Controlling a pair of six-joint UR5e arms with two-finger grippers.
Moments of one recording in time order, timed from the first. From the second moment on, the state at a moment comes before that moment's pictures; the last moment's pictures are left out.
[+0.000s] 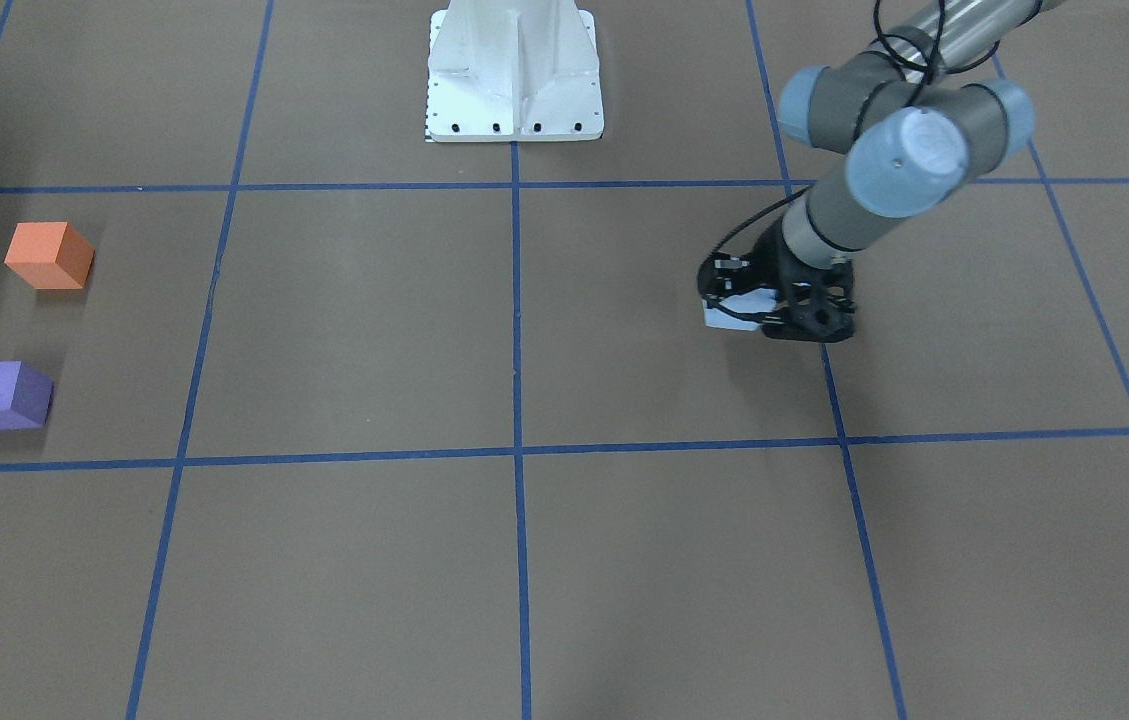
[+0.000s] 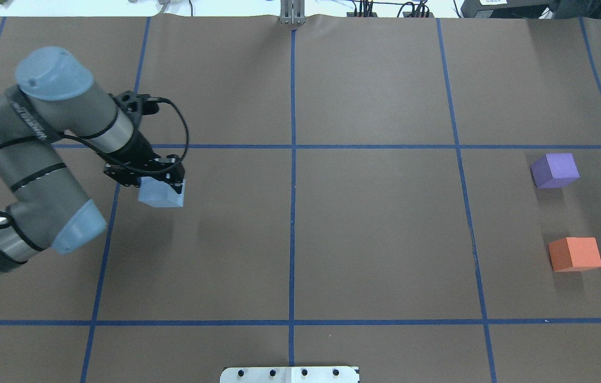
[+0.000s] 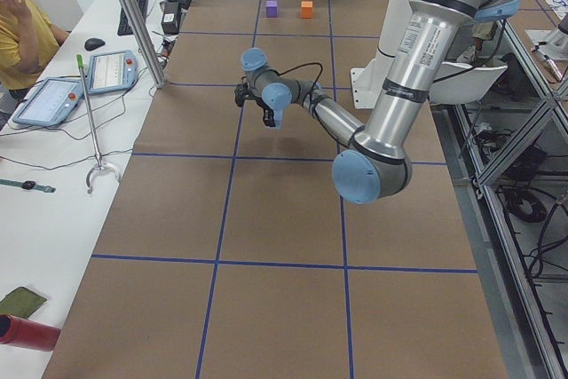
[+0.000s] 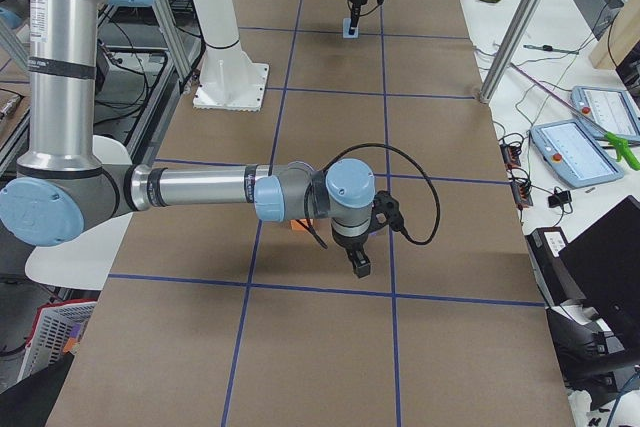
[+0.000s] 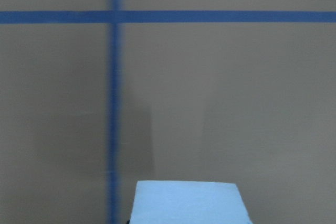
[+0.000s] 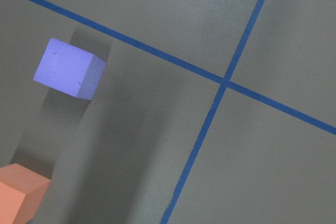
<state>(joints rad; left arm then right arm) -0.73 -2.10 -1.66 -1.72 -2.28 -1.06 1.56 -1.69 1.76 -1.53 2.39 -0.33</state>
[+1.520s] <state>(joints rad) -0.38 -2.99 -0.71 -1.92 -1.85 -1.41 1.56 -1.69 1.74 -1.53 2.48 -0.32</state>
